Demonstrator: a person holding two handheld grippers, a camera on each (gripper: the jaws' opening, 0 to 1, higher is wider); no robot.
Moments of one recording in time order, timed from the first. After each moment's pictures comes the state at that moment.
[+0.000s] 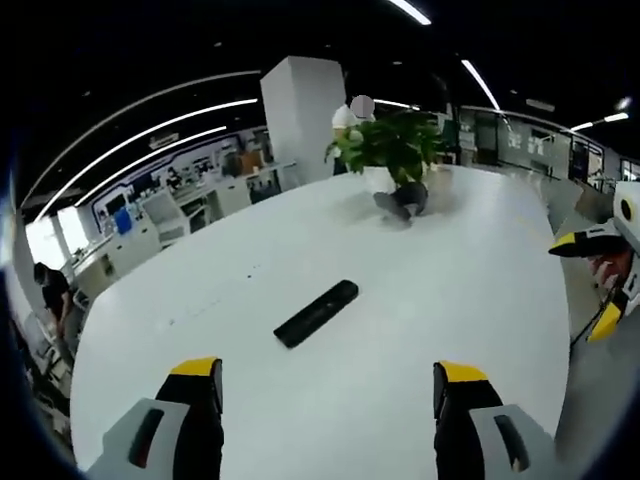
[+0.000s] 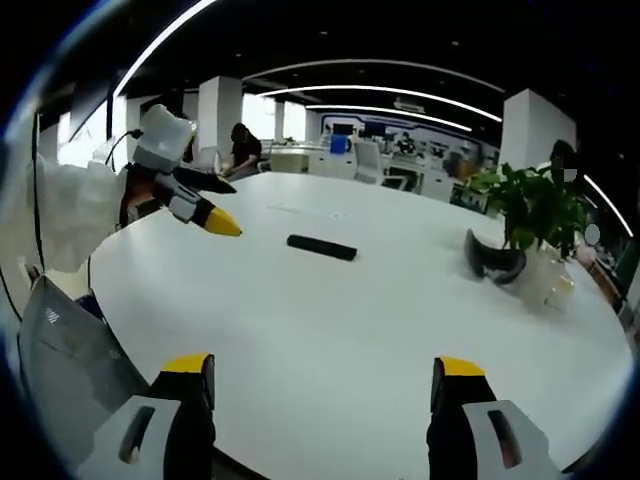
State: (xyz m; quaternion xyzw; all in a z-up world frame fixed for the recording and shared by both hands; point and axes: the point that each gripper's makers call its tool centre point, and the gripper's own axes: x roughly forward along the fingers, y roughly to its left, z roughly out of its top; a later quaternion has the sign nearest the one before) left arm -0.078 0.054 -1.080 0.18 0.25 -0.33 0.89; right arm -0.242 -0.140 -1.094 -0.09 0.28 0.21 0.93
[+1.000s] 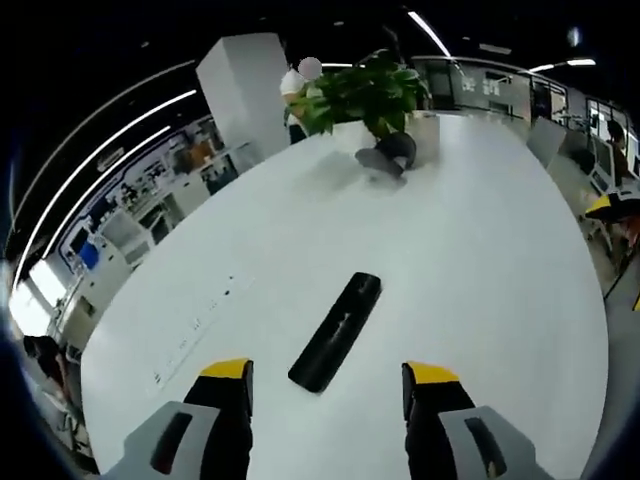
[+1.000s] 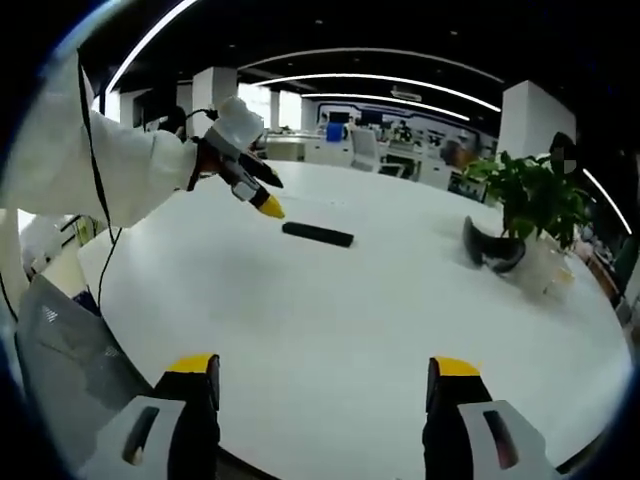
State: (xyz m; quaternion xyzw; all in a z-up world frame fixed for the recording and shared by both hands) left arm 0.012 0.022 -1.116 0.29 0.30 -0.39 0.82; right arm -0.242 -0.145 -1.104 -0.09 0.30 0.20 0.93
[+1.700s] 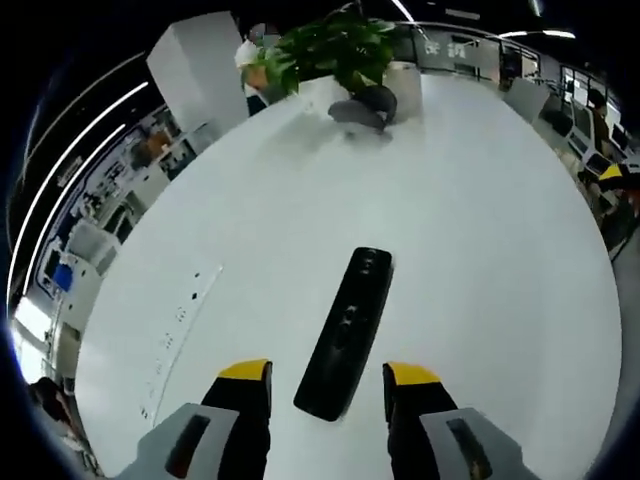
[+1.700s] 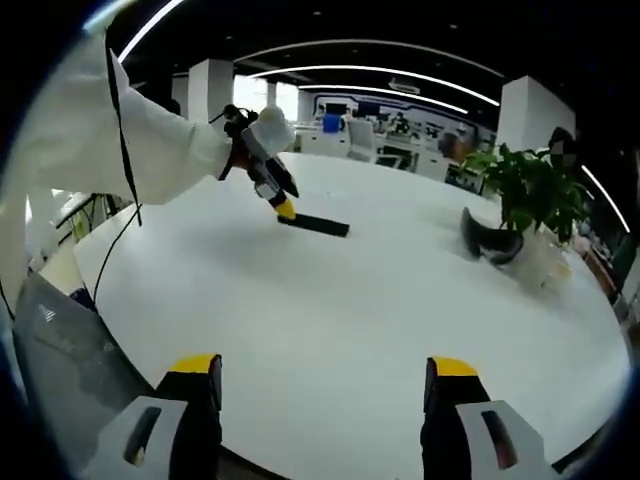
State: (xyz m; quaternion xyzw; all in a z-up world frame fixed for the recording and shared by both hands) left arm 0.047 0.010 -1.164 0.35 0.36 -0.43 0.75; right arm -0.244 -0.149 -1.111 -0.10 0.32 0.19 0.92
